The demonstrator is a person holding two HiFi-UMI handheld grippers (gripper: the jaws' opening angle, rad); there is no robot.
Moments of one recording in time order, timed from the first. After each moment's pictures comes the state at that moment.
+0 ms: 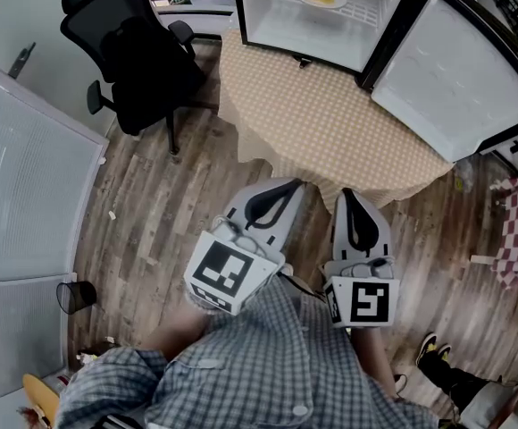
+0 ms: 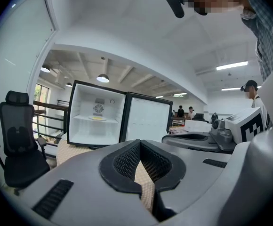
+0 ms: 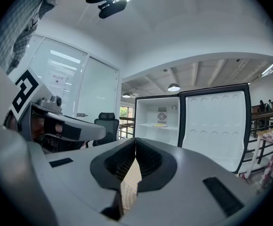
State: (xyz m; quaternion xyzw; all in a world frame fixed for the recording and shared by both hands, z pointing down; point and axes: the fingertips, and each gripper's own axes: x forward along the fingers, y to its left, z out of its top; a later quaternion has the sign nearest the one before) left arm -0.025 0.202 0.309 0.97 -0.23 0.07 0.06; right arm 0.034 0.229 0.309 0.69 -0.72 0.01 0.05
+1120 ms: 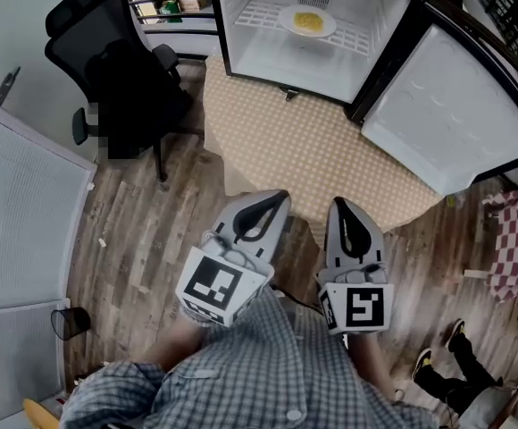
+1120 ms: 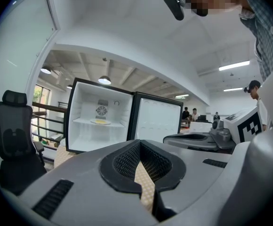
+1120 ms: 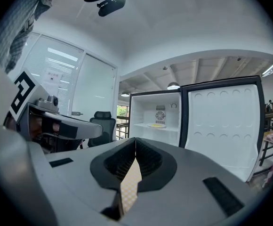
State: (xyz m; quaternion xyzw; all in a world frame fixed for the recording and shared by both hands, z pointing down) left arm 0.000 0.120 0.314 0.97 -0.25 0.06 0.06; right arm 0.069 0.149 0.316 0.70 -0.71 0.00 0.06
